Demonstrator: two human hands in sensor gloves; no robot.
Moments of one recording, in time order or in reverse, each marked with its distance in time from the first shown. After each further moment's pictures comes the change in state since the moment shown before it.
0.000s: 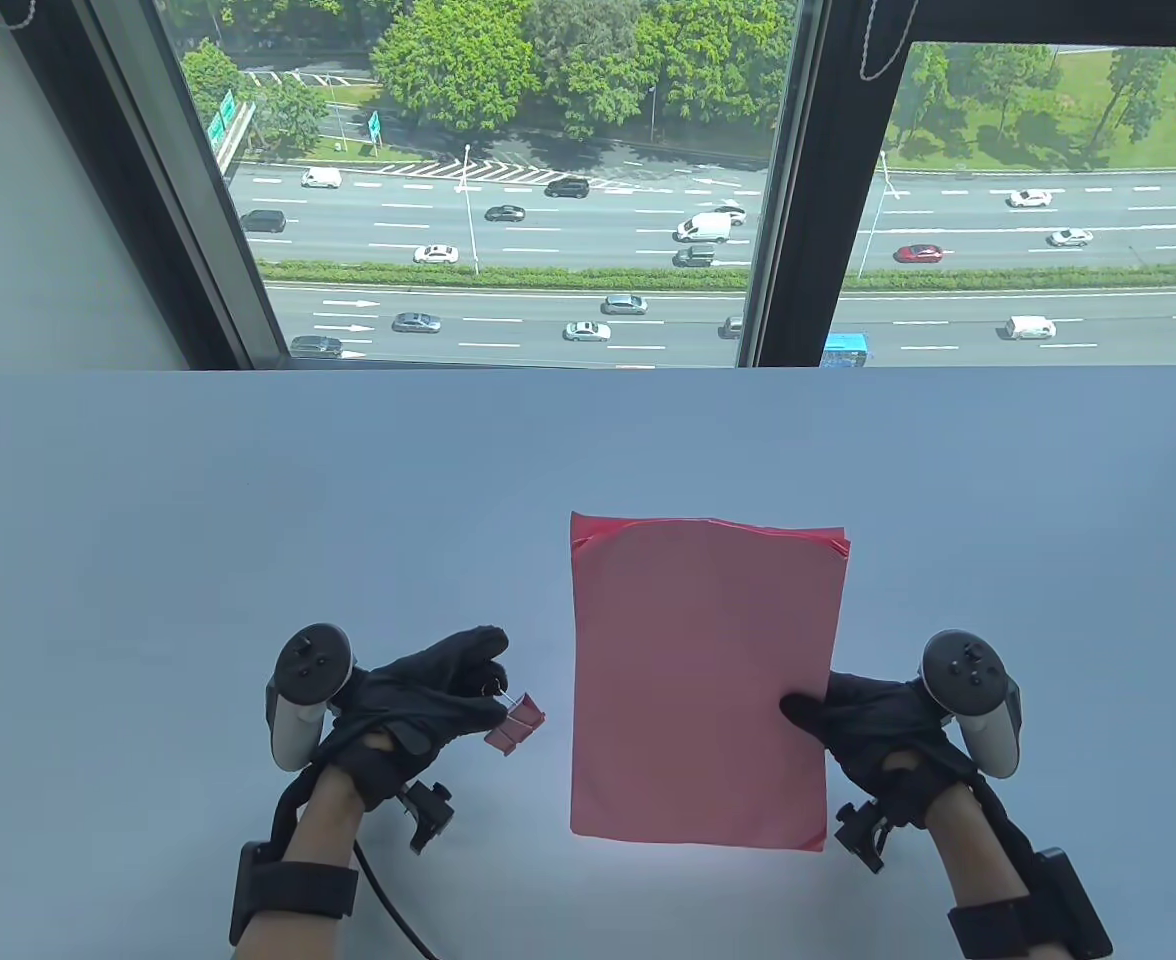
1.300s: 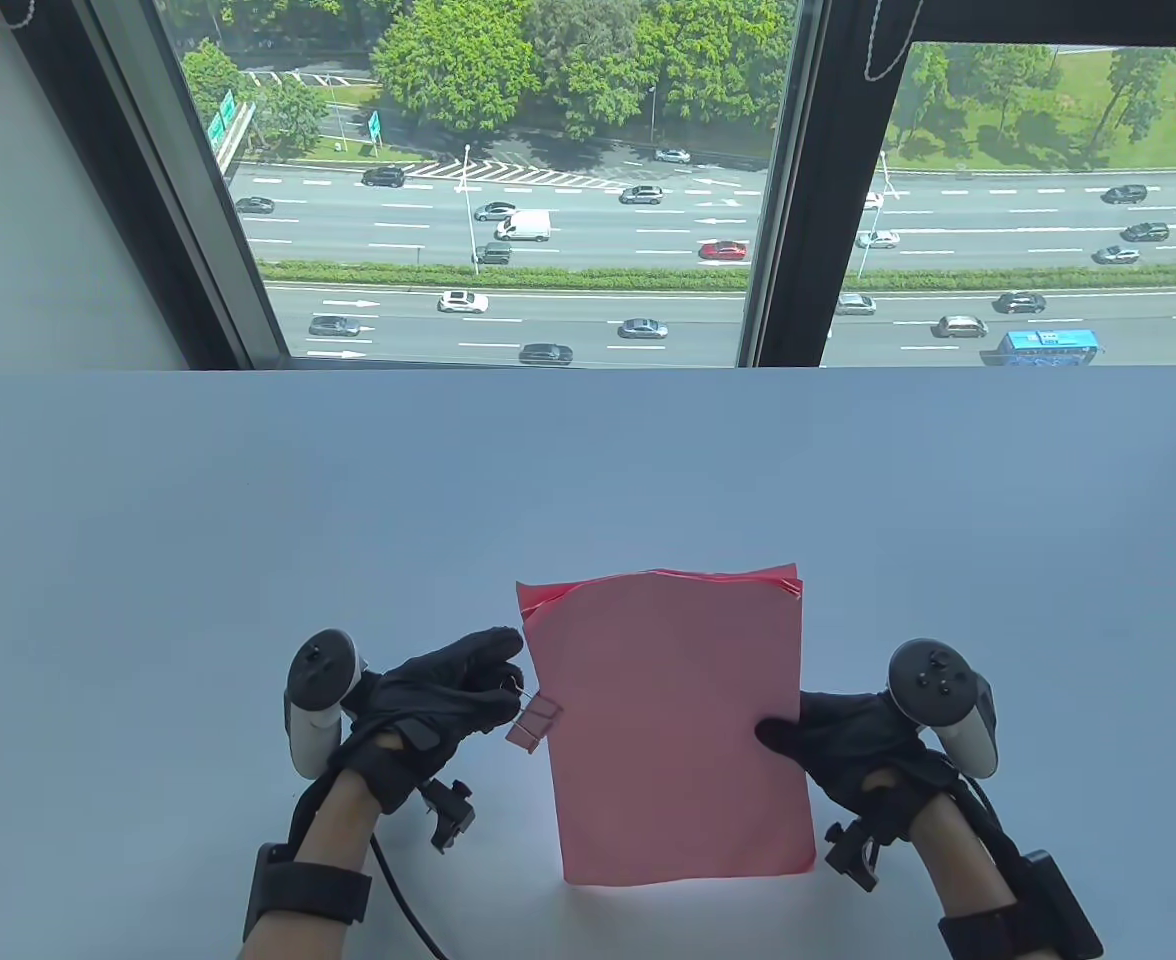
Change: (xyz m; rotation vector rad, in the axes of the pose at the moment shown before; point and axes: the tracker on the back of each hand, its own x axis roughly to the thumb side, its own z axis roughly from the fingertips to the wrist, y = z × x) left_hand 0.001 -0.011 -0.002 0.093 -0.041 0.165; right_hand 0.007 0.025 -0.002 0.097 -0.042 0.105
